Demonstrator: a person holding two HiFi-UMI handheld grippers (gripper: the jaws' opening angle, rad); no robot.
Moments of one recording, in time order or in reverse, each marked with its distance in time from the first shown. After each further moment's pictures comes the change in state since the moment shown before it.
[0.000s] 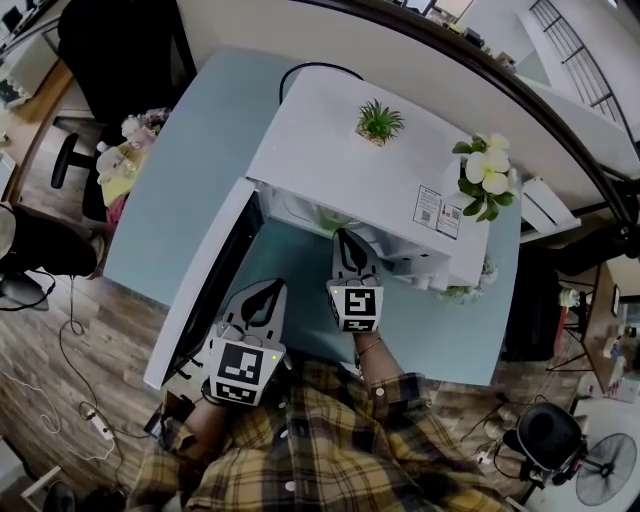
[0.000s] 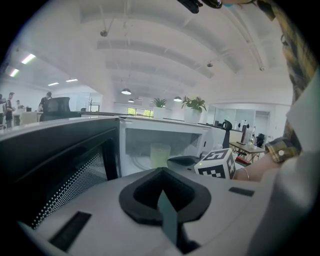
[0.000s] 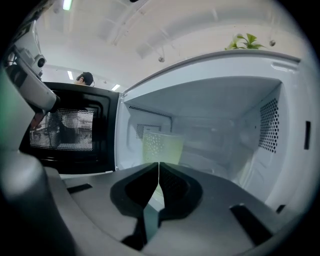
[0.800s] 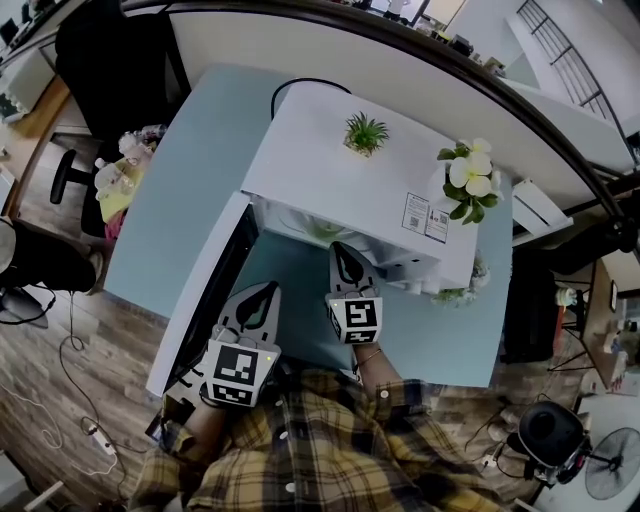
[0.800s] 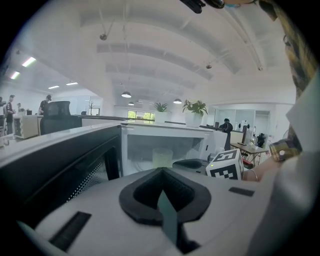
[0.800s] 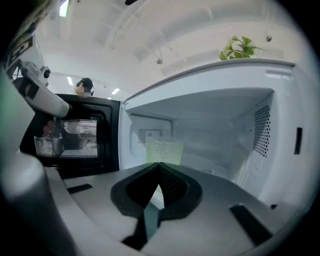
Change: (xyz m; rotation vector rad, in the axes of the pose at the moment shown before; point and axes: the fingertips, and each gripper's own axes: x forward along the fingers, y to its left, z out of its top) left arm -0.001 0.006 0.013 0.014 -0.029 0.008; right arm -0.015 0.002 0.012 0.045 -0.016 0.029
